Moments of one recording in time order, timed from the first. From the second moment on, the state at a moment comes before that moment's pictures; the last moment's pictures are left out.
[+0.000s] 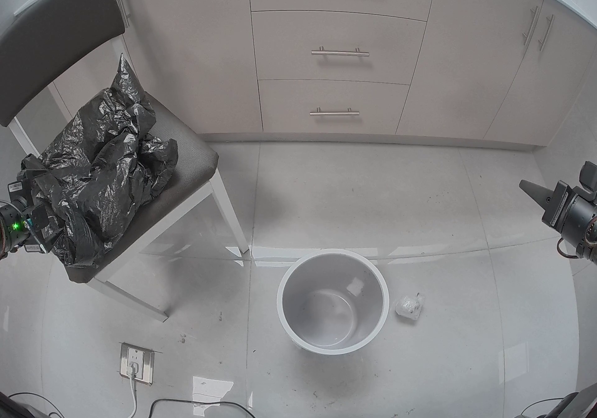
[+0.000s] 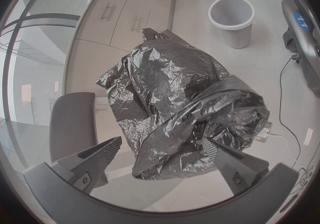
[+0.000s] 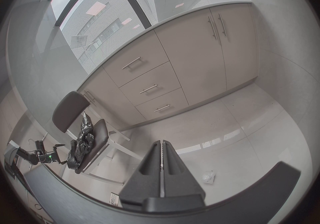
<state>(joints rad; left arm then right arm) 0.43 1.46 -0.66 -0.46 -0.35 1.57 0.18 1.23 -0.51 -0.63 0.07 0.40</state>
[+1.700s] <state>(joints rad) 0.21 1.59 -0.58 -0.51 -0.22 1.54 0.18 1.24 -0.50 -0.63 0.07 0.40</state>
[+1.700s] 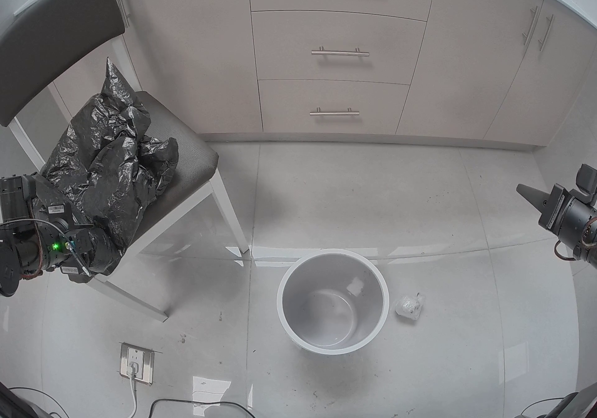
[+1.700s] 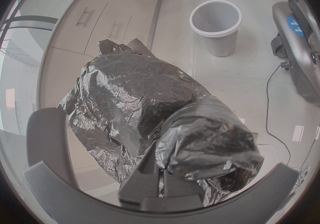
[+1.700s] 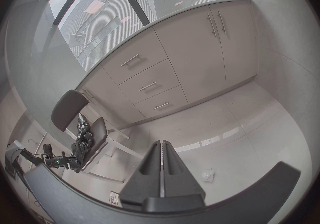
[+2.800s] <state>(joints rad) 0.04 1.59 -1.26 -0.05 -0.40 -0.43 0.18 1.27 -0.50 -0.63 0.07 0.41</state>
